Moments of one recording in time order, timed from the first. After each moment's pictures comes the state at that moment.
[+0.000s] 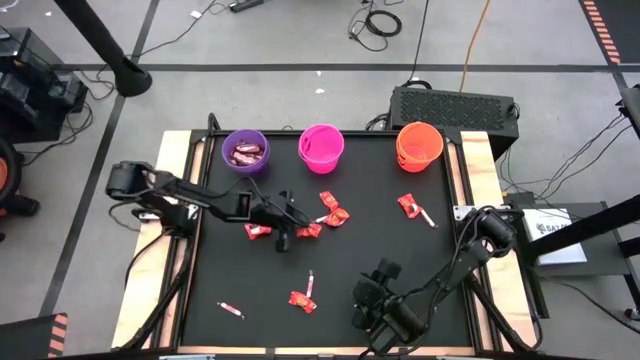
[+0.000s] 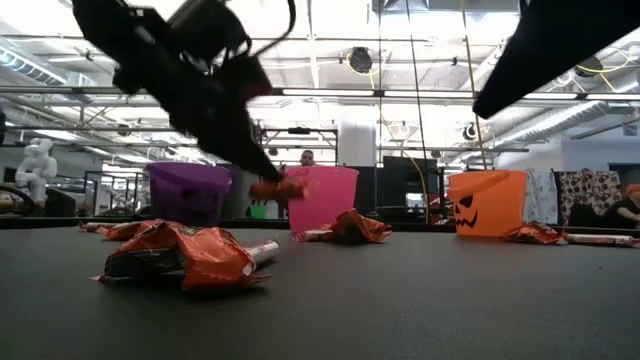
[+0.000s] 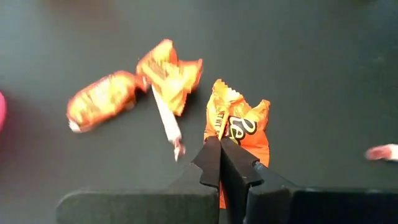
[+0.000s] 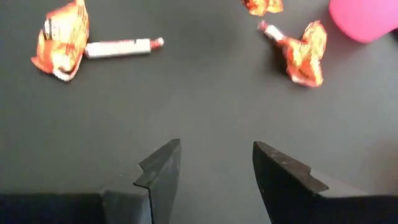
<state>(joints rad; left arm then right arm) -0.01 1.51 0.65 0.20 0.01 0.03 0.74 2.02 1.55 -1.07 0.76 1.16</state>
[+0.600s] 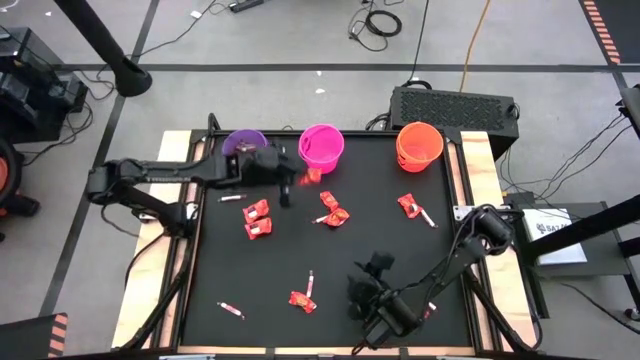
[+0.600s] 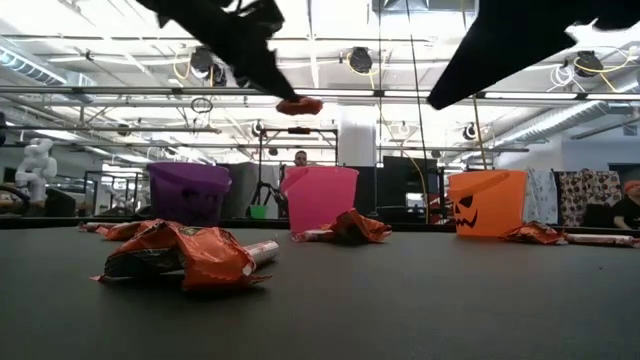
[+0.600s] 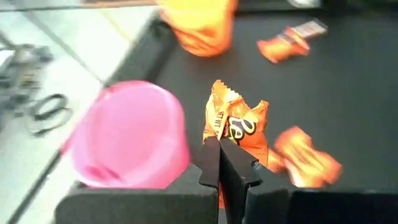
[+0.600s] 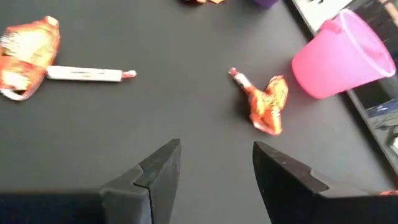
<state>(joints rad) 0.22 1.34 0.99 -0.20 -0.16 0.14 0.70 2.02 1.55 -1.07 0.91 0.95</state>
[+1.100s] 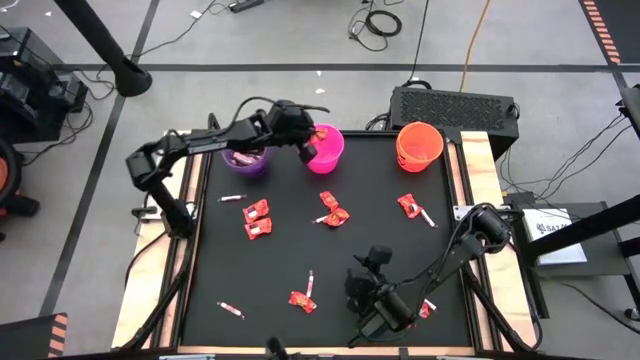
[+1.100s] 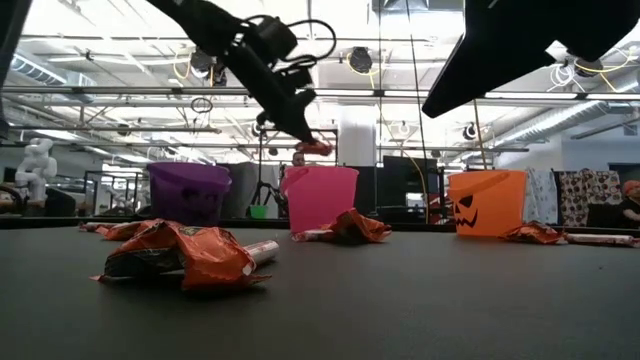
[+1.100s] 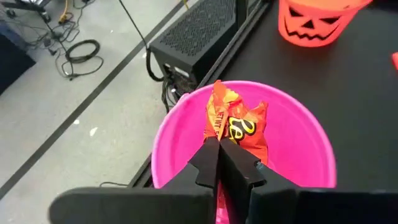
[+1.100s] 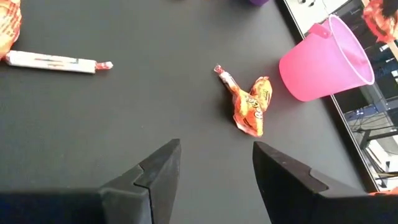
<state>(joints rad) 0.53 1.69 1.28 -0.23 -0.07 0.12 0.67 2.02 1.55 -1.11 0.92 0.90</state>
